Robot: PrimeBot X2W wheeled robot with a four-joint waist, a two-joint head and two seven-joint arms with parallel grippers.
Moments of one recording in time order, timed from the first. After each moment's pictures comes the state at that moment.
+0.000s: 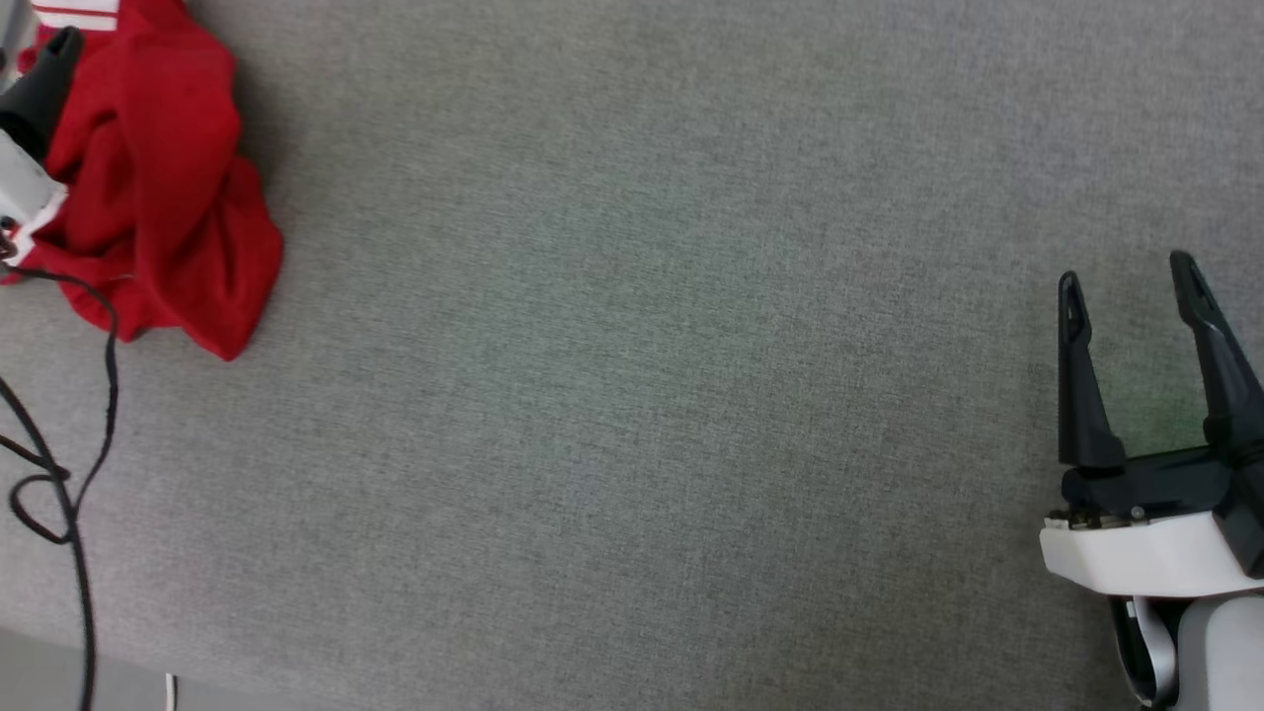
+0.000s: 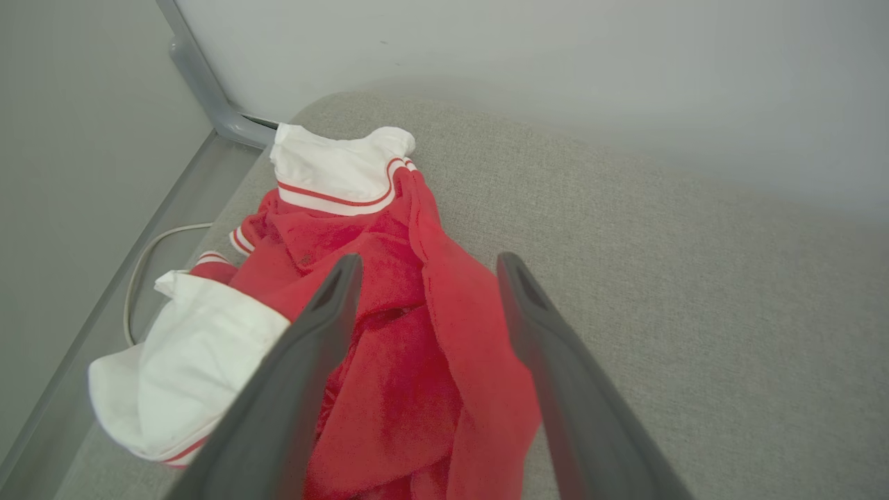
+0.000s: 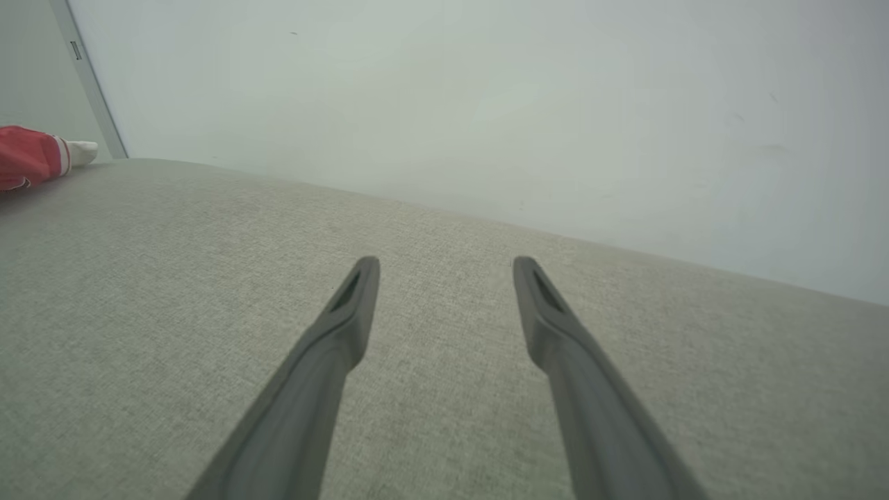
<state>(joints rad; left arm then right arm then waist) -0.90 0.60 -0.08 0.54 -0.78 -0.13 0.42 -0.15 -0.05 -0.08 -0.17 -0.10 0.13 -0.26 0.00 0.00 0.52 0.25</state>
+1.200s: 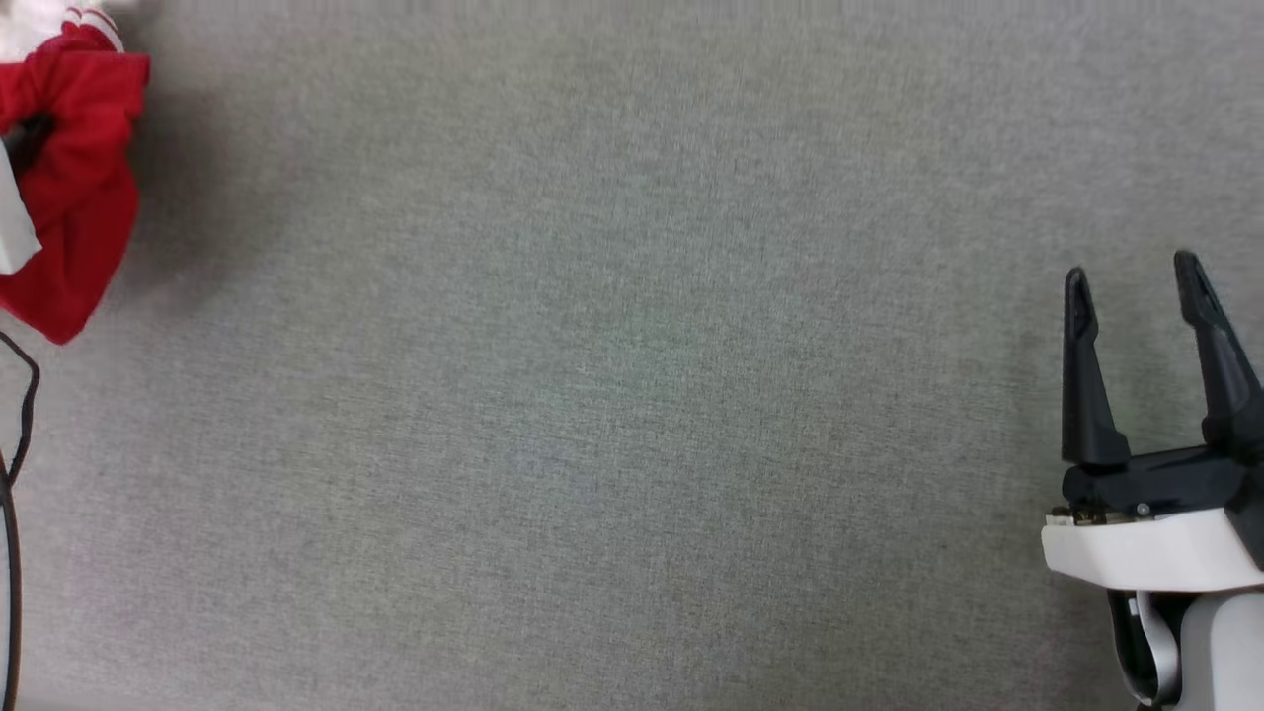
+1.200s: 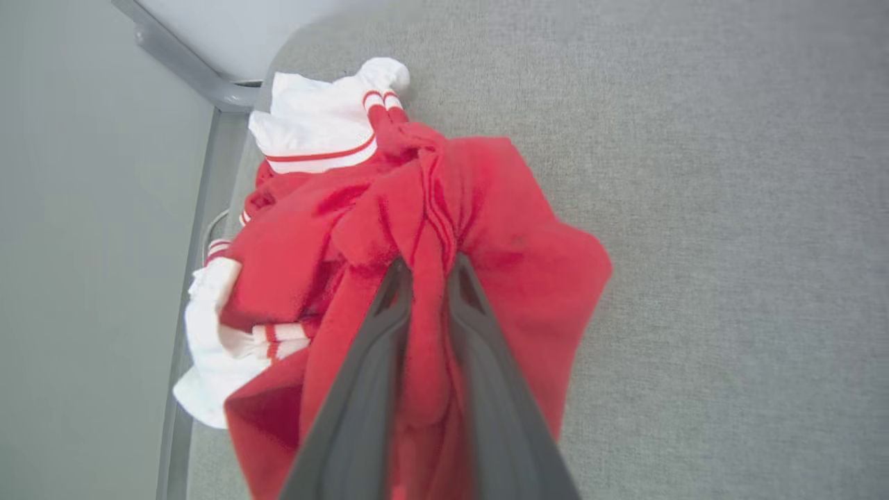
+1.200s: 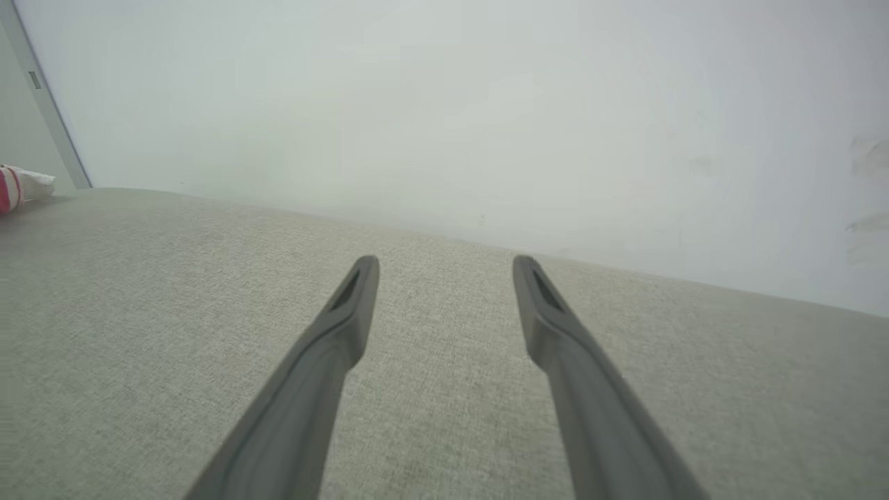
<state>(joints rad) -1.02 0.83 -0.57 0.60 -0.91 -0.13 0.48 -0.16 -0.05 -0.09 -0.15 -0.05 0.13 -0.26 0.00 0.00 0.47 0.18</state>
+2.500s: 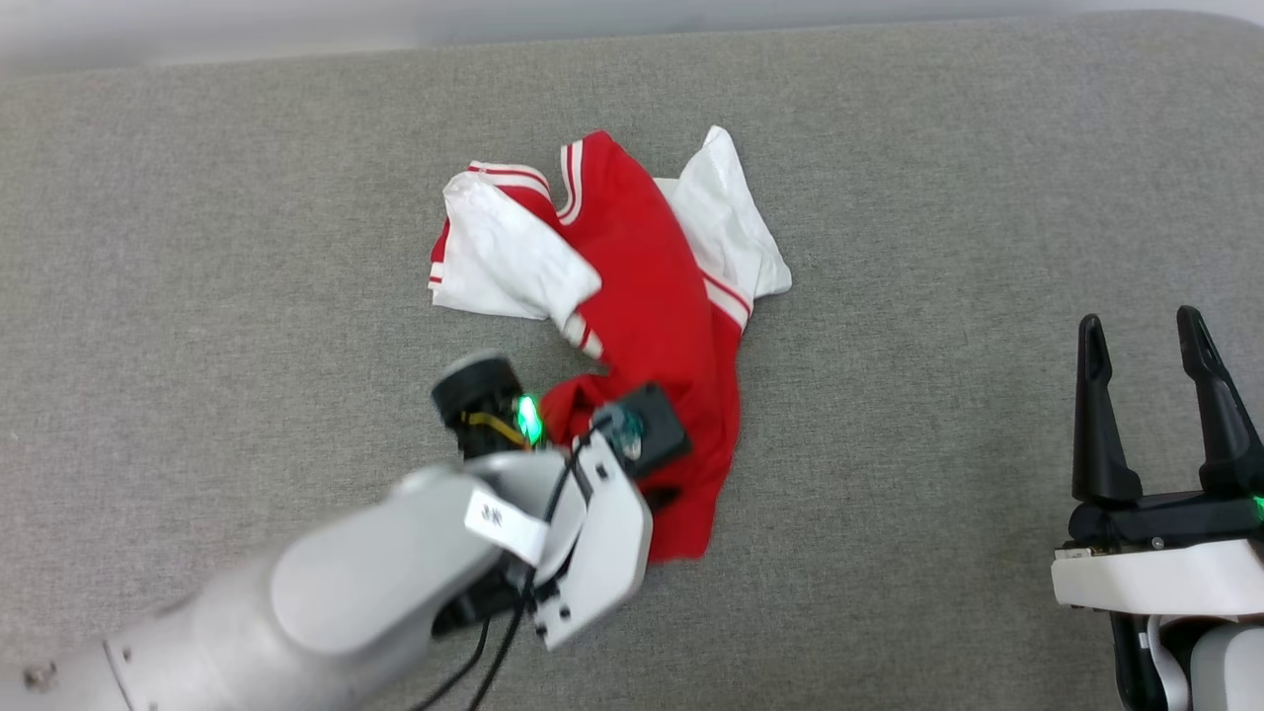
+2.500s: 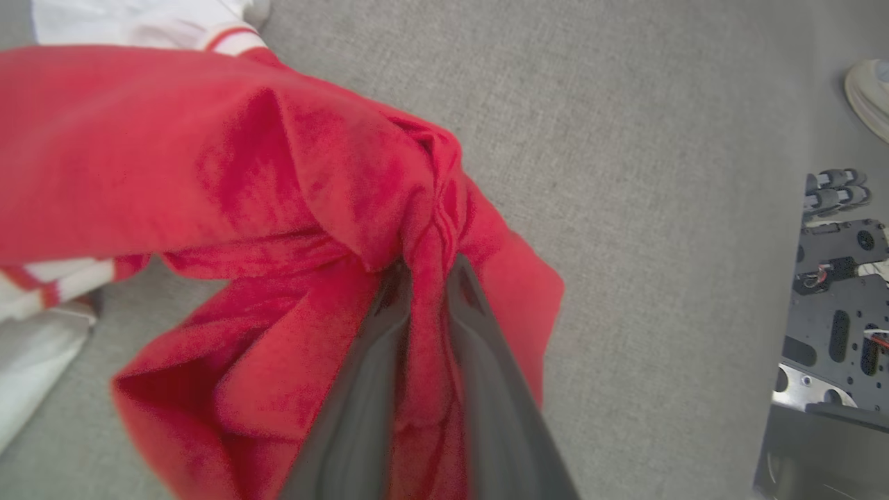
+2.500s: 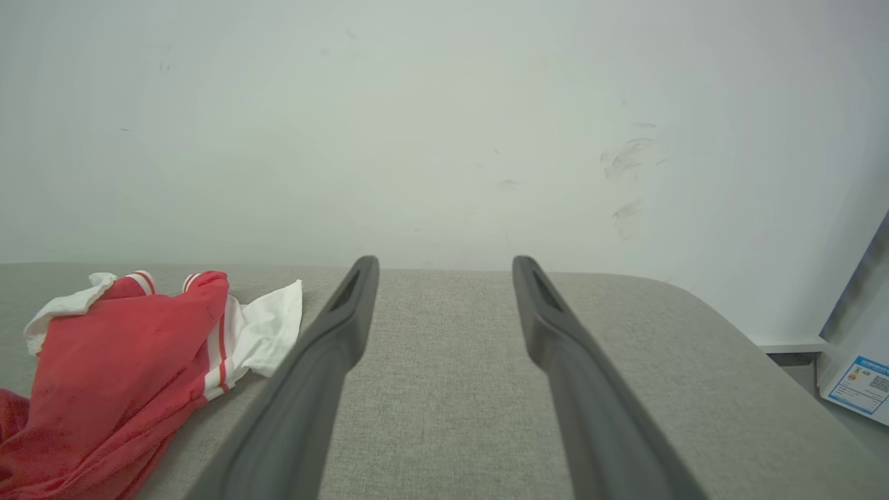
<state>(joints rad) -0.93 0.53 -1.28 0.14 -0.77 -0.13 0.36 -0.10 -0.05 -0.11 -0.11 0.08 0.13 -0.26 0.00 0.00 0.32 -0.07</state>
